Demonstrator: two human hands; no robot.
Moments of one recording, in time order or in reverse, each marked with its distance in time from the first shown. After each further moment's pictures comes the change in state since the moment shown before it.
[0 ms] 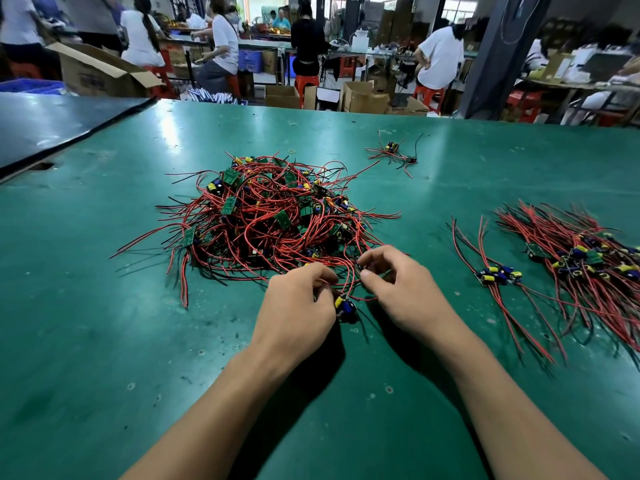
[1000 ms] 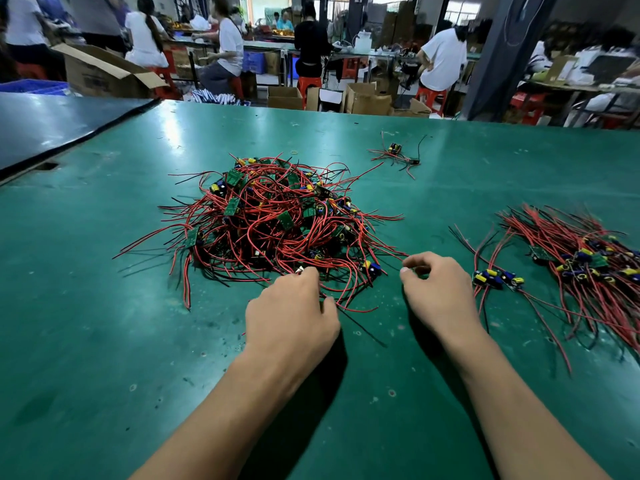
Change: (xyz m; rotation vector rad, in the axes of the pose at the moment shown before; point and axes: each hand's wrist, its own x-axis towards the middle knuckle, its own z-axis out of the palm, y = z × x) left_hand -0.009 0.011 -0.013 0.474 -0.031 -0.041; right_hand 0.008 0.018 -0.016 -0.289 0.290 0.285
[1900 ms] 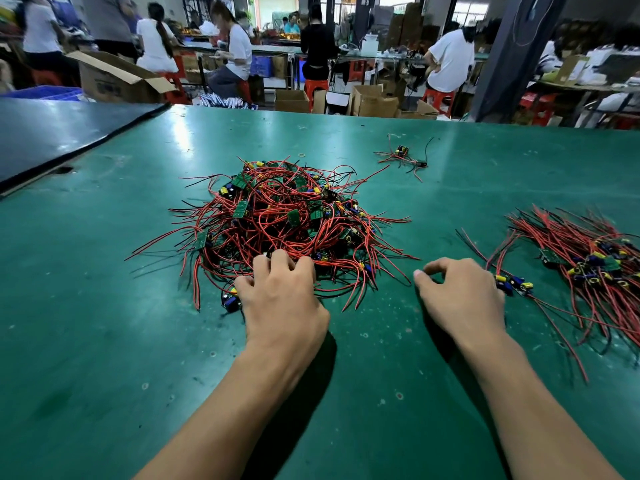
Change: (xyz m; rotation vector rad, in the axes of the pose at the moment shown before) left_hand 0.008 -0.005 -0.004 0.186 0.021 -0.061; right_hand 0.002 0.006 -0.014 -0.319 0.056 -0.032
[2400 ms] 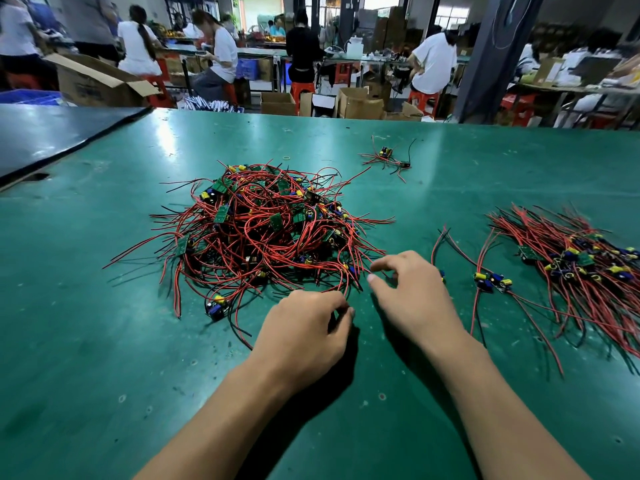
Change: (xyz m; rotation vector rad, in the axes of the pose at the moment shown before) left_hand -0.013 0.013 0.014 -0.399 -0.037 0.403; right_hand -0.009 -0.016 0.011 0.240 -0.080 -0.268
